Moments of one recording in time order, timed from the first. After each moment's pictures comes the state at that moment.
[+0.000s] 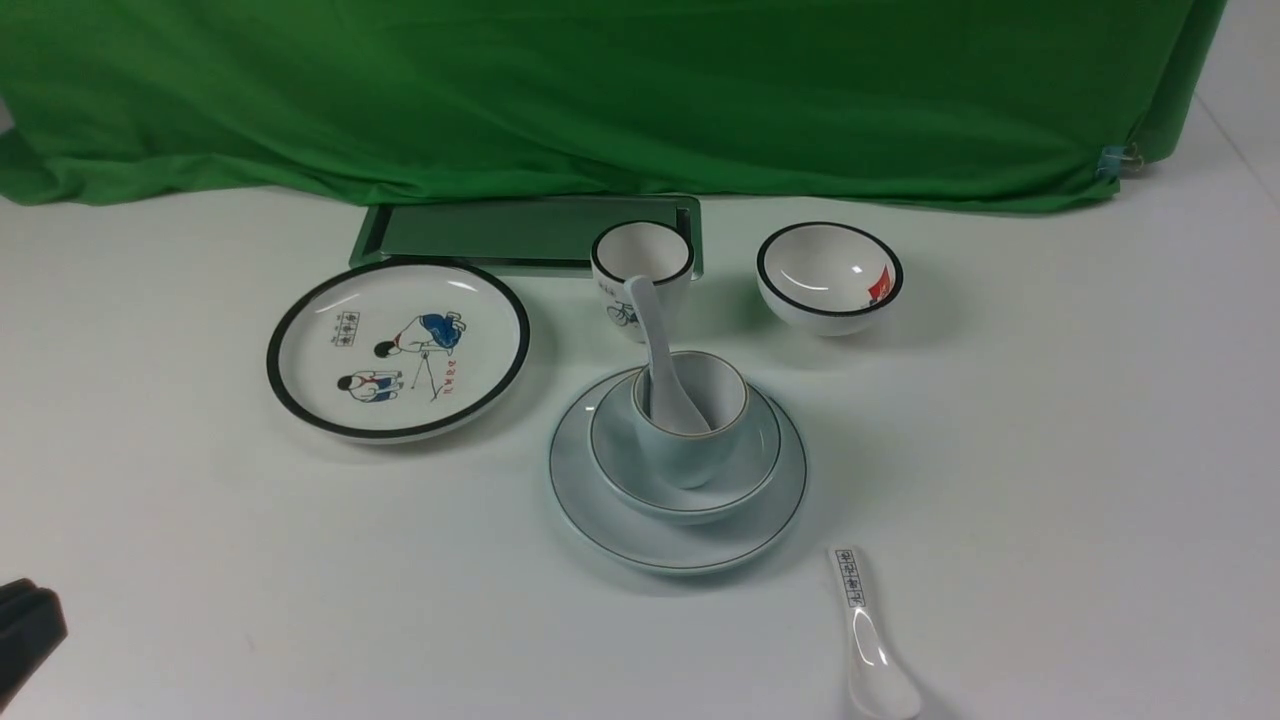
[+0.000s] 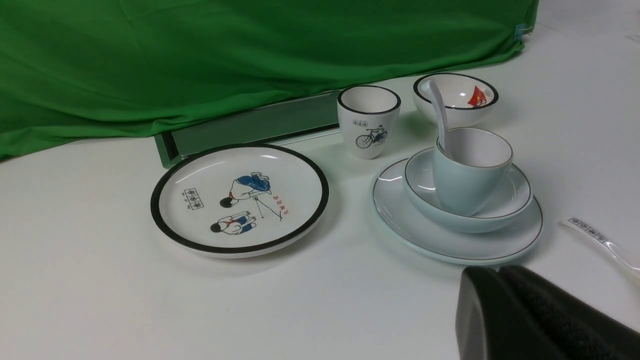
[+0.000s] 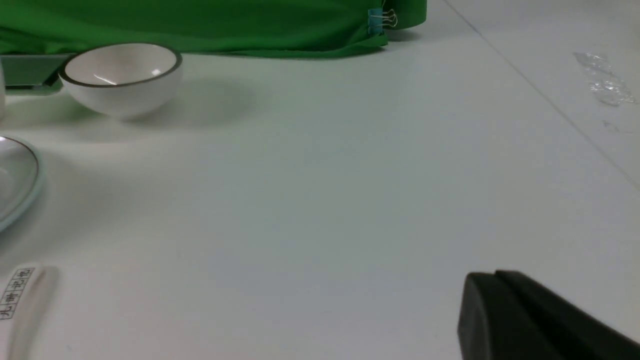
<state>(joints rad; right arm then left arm) -0.08 0.00 0.01 0.02 0.22 0.02 -0.34 0.12 -0.43 -0.07 0.60 0.09</state>
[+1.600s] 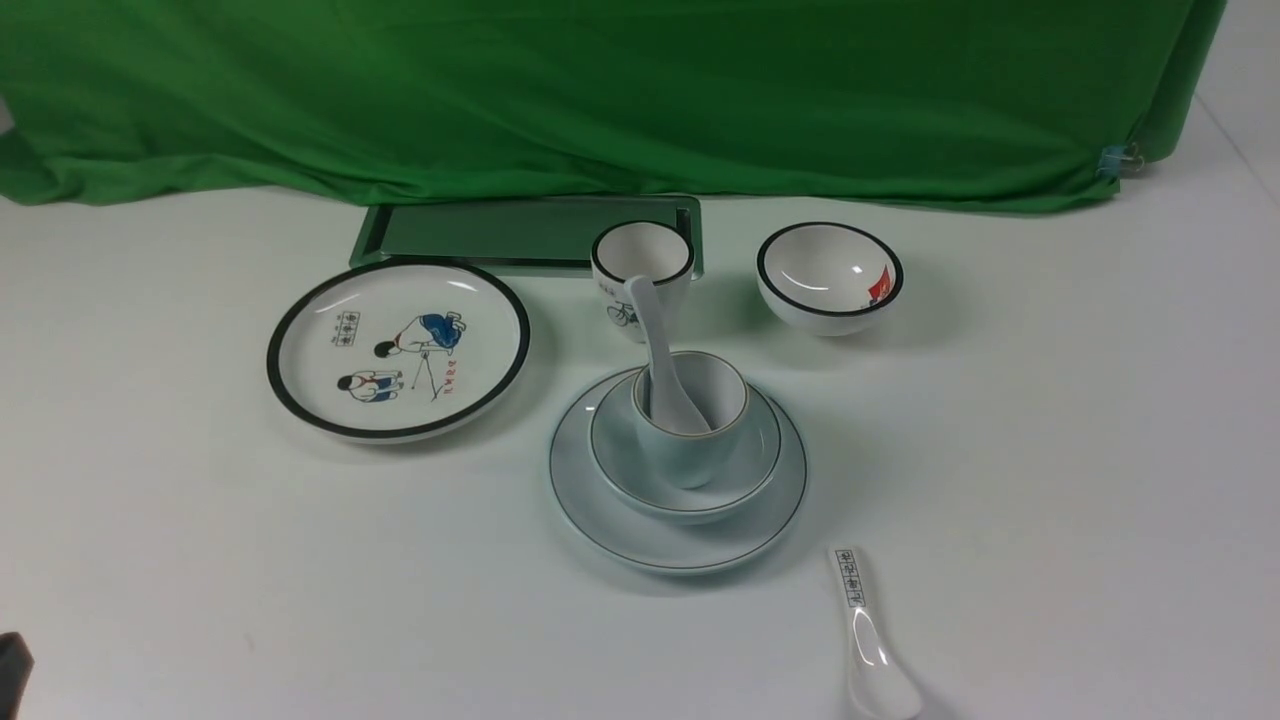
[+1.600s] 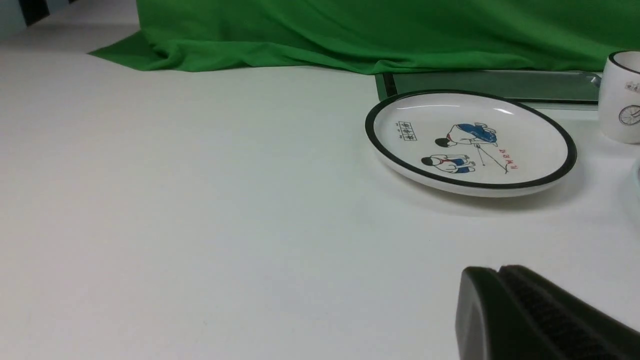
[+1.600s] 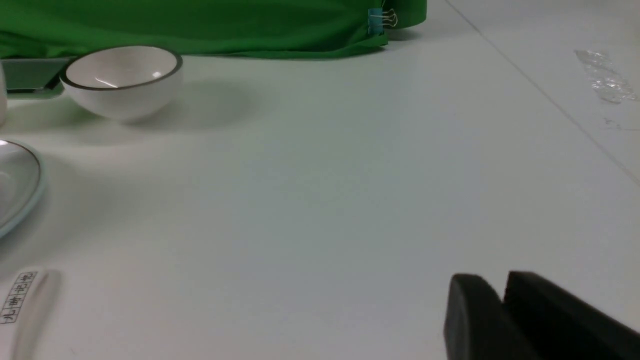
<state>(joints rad) -0.08 0.00 0.01 0.02 0.22 0.03 0.09 0.00 0.01 -0.08 0.23 0.07</state>
